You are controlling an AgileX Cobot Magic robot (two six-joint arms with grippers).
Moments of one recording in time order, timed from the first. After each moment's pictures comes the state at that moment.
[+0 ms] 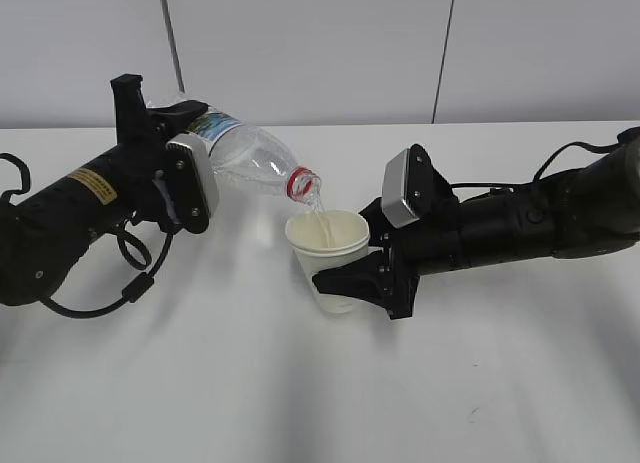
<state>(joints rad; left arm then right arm) -0.31 1.99 -0.81 0.23 -1.08 1.33 0.19 2.09 -1.05 -1.39 -0.95 0.56</state>
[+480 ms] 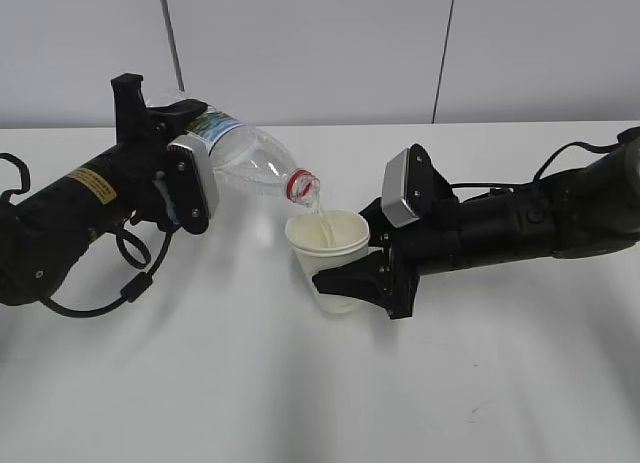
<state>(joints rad) -0.31 1.99 -0.81 0.22 -1.09 1.36 0.19 2.09 -1.05 -1.39 -0.95 0.56</state>
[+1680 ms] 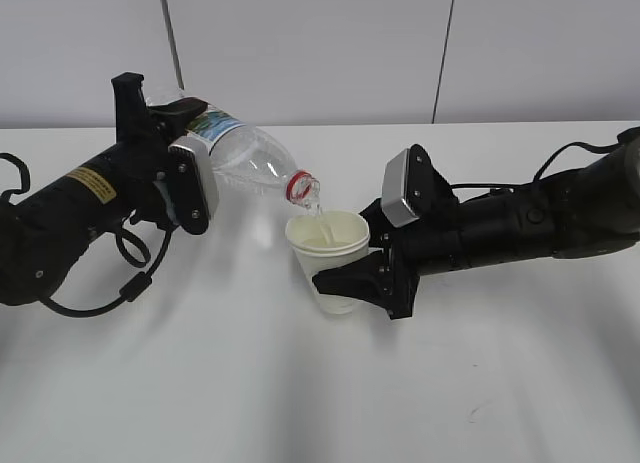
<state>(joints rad) -0.31 1.99 -0.81 0.22 -1.09 1.38 0.19 2.09 -1.05 -1.39 -0.95 0.57</state>
